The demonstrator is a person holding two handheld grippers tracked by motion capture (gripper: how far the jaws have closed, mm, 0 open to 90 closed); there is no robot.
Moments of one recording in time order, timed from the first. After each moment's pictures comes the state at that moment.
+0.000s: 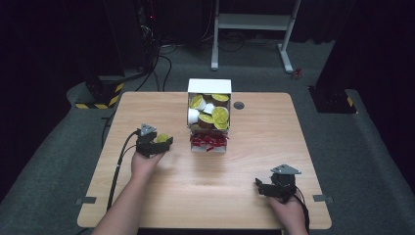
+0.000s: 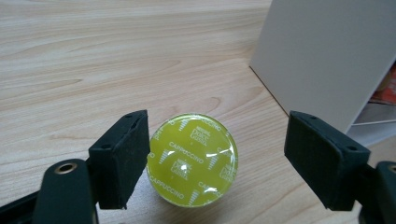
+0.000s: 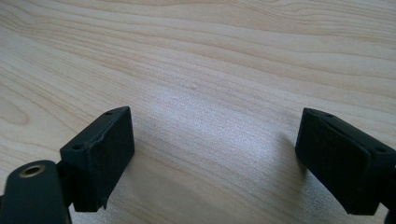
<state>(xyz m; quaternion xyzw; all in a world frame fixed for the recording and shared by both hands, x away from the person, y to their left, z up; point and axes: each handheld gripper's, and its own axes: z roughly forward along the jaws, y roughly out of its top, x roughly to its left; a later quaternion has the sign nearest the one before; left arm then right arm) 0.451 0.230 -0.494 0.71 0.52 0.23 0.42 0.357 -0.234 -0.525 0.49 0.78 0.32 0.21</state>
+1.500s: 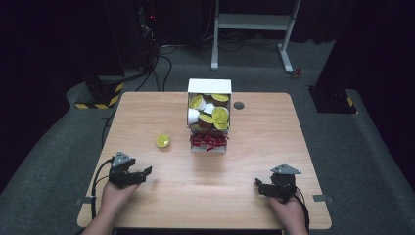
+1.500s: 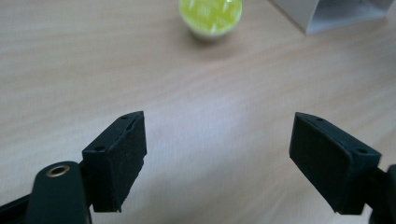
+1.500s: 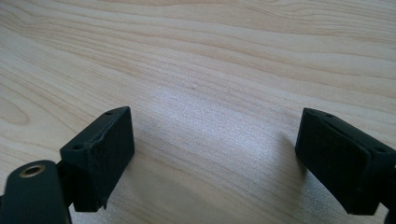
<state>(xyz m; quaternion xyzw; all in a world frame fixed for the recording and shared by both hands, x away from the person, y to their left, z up) 0.343 0.295 -0.510 0.75 0.50 0.20 0.38 0.357 -0.234 -0.525 0.49 0.78 0.32 0.21</state>
